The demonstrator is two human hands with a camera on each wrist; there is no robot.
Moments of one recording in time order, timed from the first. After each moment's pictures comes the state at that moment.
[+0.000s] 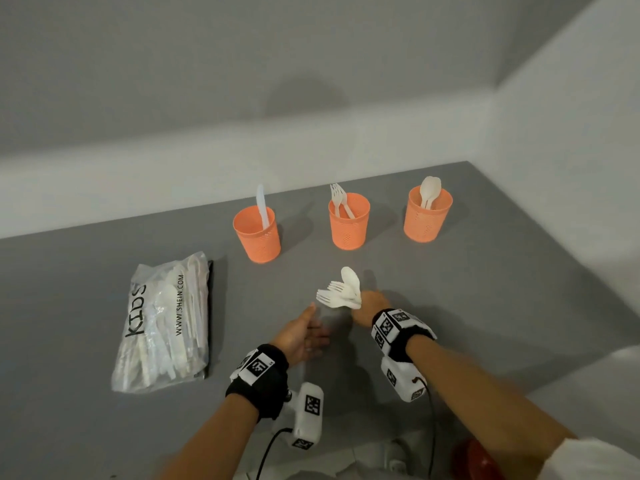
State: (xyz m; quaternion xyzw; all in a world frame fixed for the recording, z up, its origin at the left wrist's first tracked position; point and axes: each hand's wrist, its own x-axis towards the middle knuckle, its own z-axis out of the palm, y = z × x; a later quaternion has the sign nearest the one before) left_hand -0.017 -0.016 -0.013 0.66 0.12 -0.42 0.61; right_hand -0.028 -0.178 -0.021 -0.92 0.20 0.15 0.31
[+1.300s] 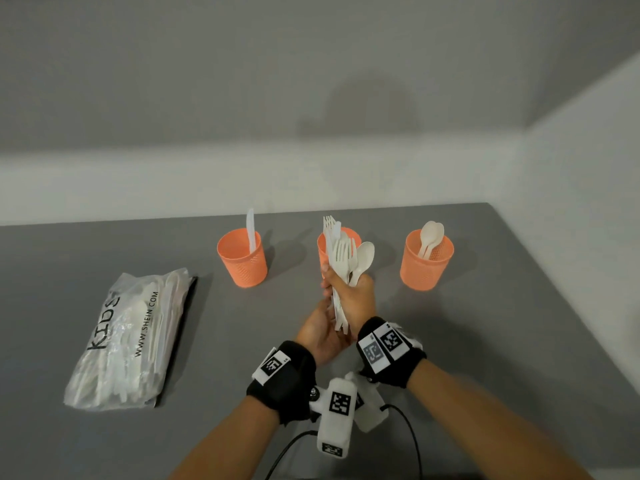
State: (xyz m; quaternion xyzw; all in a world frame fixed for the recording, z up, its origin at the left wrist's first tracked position) left_hand 0.001 -0.139 0.048 0.42 0.16 -0.36 0.82; right_hand 0.016 -0.209 0.051 -0.58 0.13 -0.15 0.79
